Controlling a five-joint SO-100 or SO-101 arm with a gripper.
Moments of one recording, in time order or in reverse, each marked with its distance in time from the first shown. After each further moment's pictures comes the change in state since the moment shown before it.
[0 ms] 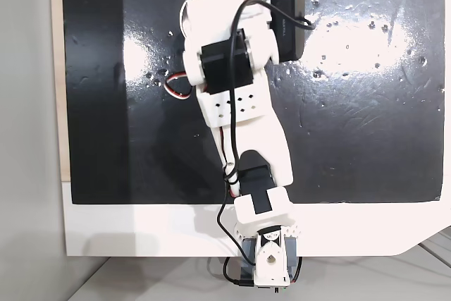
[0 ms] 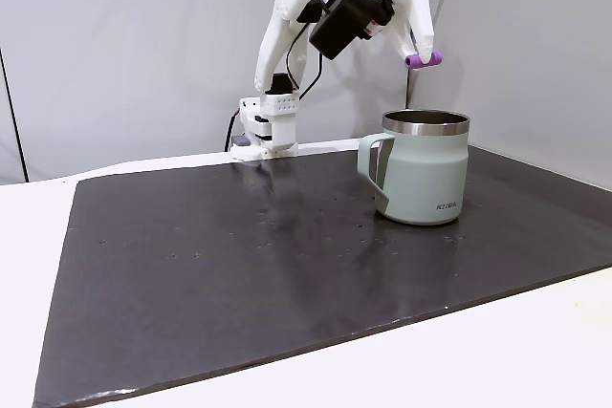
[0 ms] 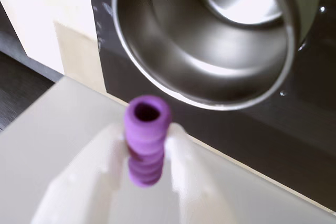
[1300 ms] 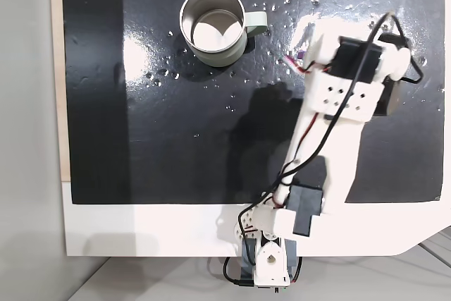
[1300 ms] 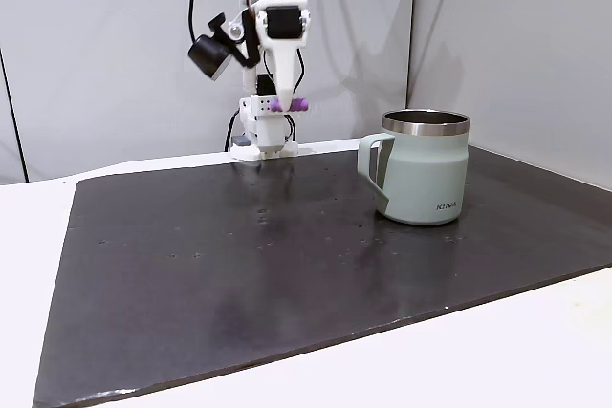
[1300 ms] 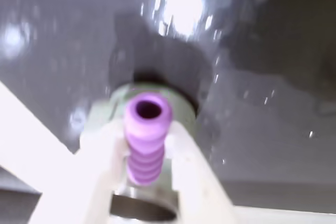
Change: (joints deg) arm 24.9 10.0 23.5 5.9 -5.5
